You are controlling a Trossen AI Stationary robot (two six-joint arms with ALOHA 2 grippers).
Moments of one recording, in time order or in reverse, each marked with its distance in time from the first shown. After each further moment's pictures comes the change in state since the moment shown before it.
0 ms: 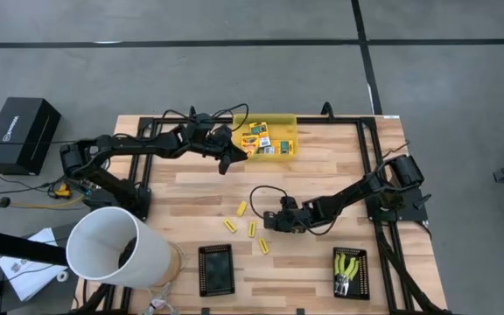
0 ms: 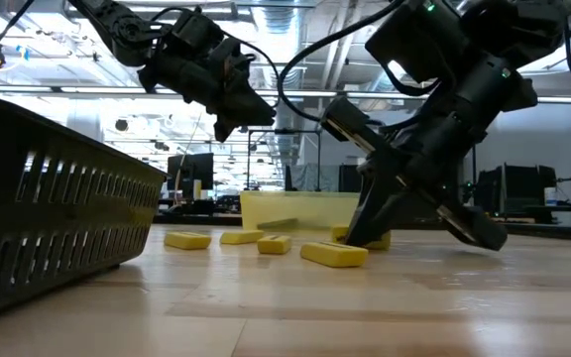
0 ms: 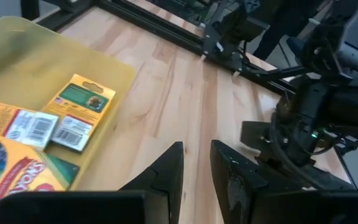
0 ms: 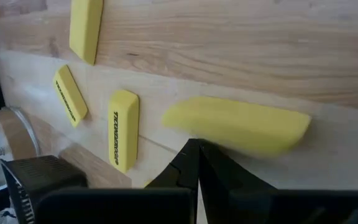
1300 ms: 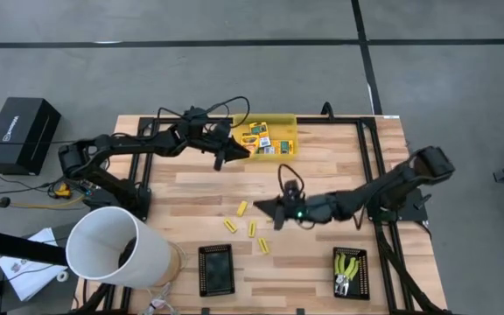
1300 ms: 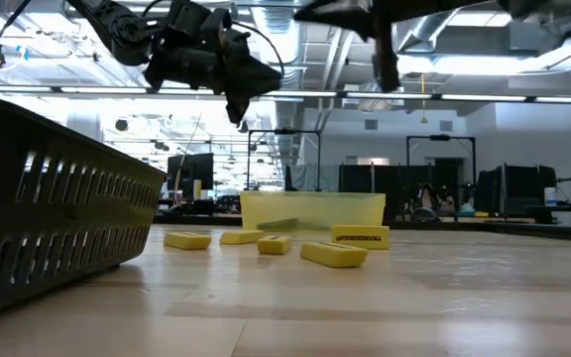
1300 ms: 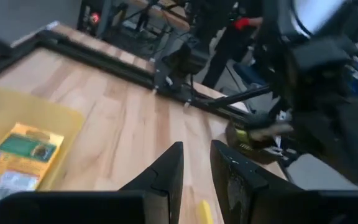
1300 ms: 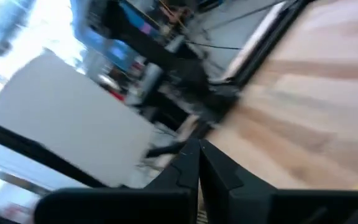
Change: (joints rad) left arm 0.016 -0.013 0.001 0.184 0.202 -0.067; right arm 0.048 -0.303 0.000 0.475 0.347 -0.800
